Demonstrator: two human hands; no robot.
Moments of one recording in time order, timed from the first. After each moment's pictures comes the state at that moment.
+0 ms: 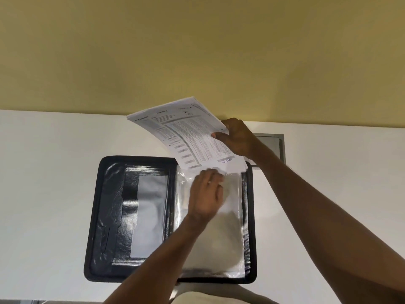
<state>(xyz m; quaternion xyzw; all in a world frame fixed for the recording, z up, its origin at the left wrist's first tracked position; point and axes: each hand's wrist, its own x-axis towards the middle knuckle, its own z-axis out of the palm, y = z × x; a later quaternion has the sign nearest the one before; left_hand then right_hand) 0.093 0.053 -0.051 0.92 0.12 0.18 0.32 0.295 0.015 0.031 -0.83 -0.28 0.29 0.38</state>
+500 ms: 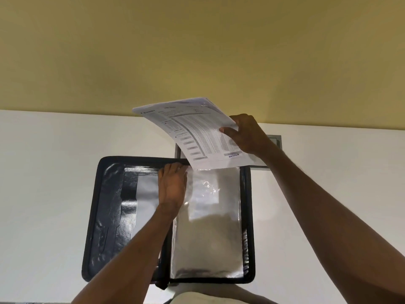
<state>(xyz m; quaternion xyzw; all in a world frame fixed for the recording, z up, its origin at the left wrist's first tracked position) 0.081 0.137 -0.088 0.95 0.26 0.03 0.18 0.303 -0.004 0.054 -0.85 -0.34 0.20 0.34</state>
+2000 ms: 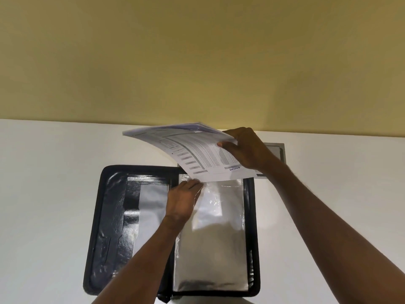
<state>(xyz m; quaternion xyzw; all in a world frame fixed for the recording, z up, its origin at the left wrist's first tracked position) 0.078 0.126 -0.097 0.96 0.12 0.10 0.23 0.292 0.001 0.060 -0.83 -0.38 0.23 0.34</state>
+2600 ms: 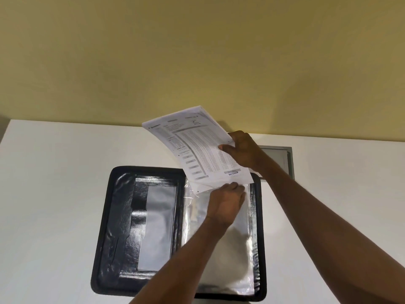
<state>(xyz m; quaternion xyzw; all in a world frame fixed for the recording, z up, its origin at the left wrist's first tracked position) 0.123 0.042 -0.052 0.97 0.09 0.00 0.24 0.294 0.024 0.025 -0.83 -0.30 0.28 0.39</state>
